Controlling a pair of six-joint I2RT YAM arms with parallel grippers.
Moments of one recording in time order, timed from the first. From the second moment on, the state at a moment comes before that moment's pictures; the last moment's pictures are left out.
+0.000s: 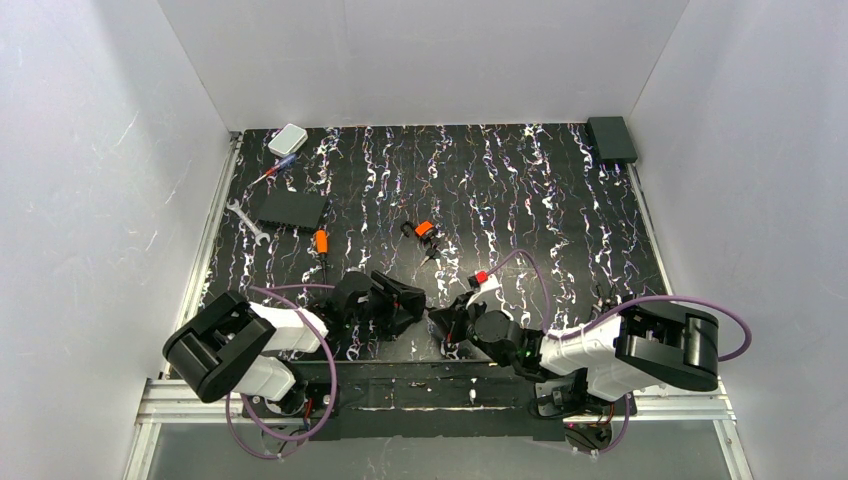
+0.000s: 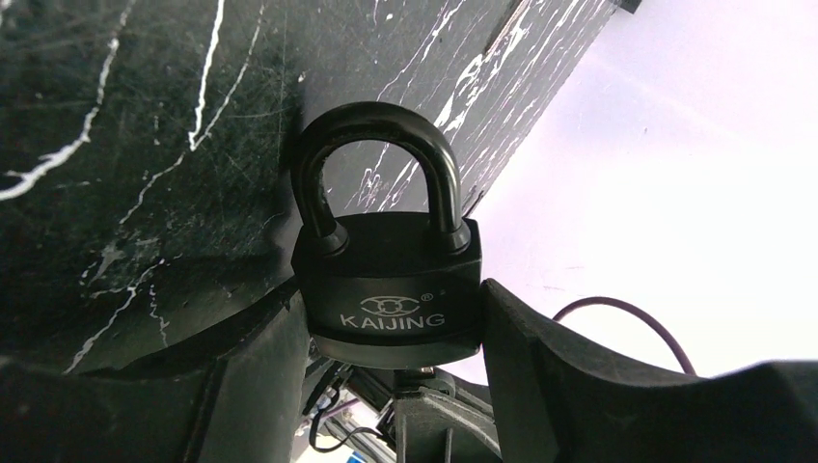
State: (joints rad) left arm -0.73 1.39 0.23 0.56 0.16 -1.75; right arm 1.28 1.38 0.25 0.83 0.48 0.73
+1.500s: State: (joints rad) left arm -0.70 1.50 0.21 0.78 0.25 -1.81; right arm 1.27 1.26 0.34 0.54 0.49 0.73
